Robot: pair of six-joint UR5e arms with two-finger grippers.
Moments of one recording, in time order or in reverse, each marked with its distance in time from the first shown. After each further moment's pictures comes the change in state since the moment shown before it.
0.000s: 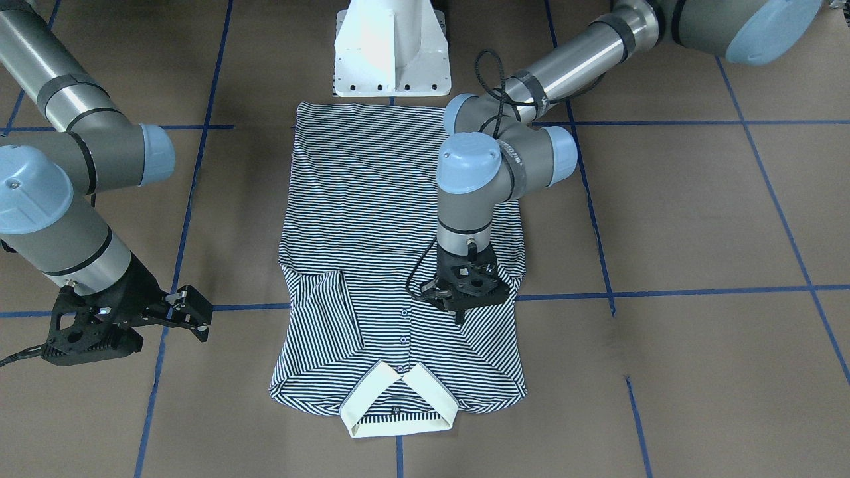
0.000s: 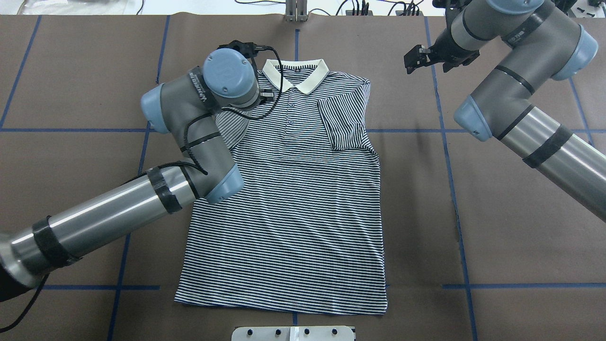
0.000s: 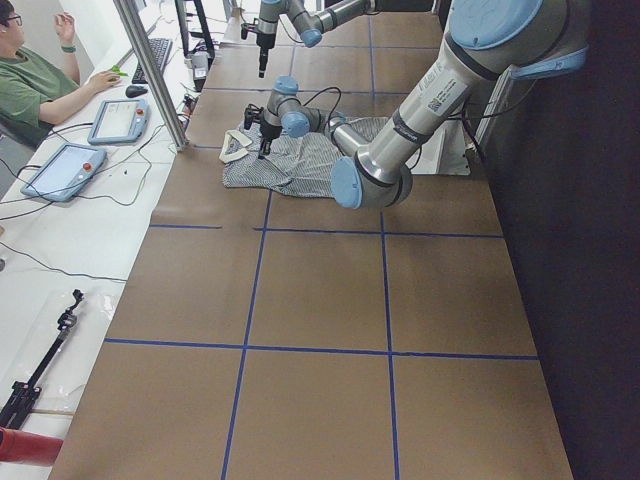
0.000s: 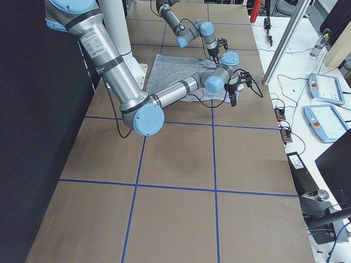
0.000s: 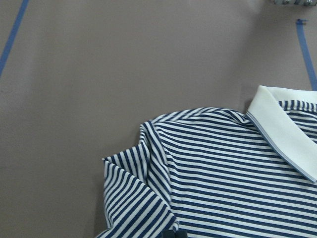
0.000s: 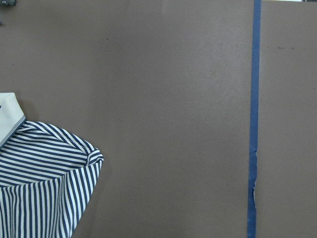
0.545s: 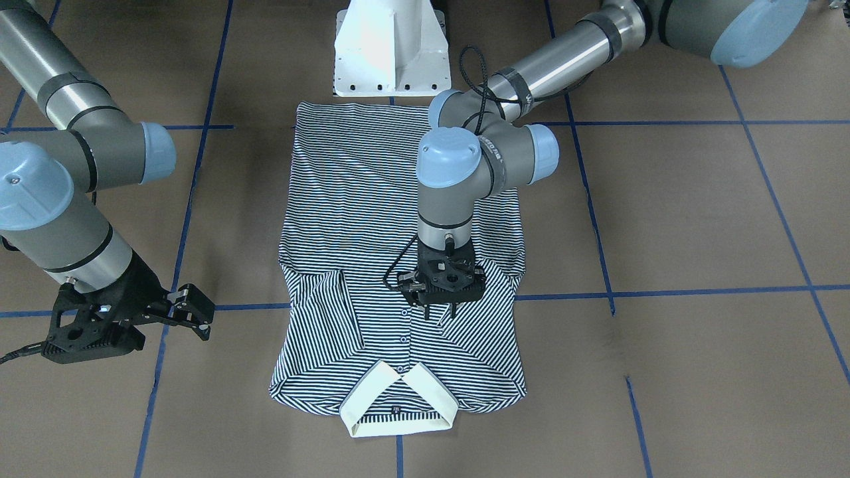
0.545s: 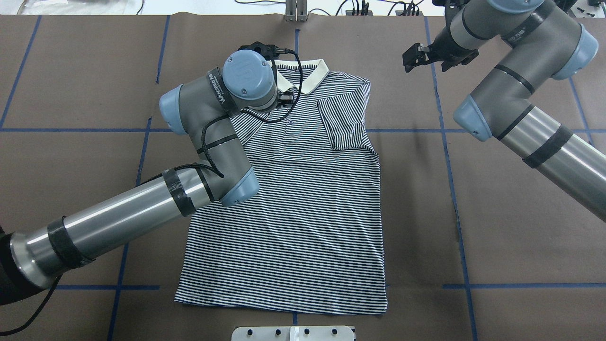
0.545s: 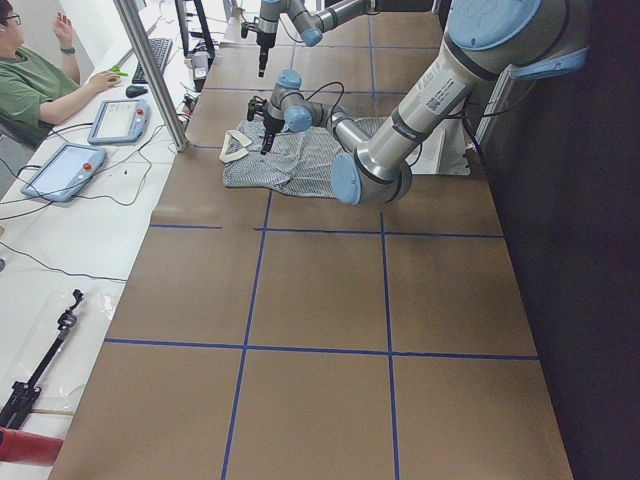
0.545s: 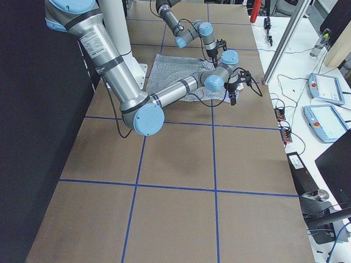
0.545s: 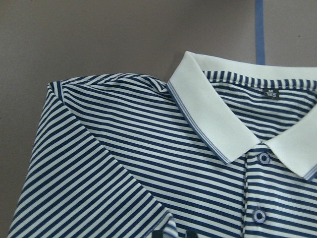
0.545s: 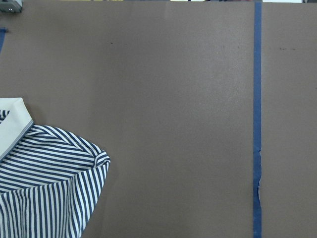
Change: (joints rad) left arm 0.008 0.029 -0.090 -0.013 -0.022 0.113; right arm -0.006 -0.007 0.031 -0.001 -0.001 0.054
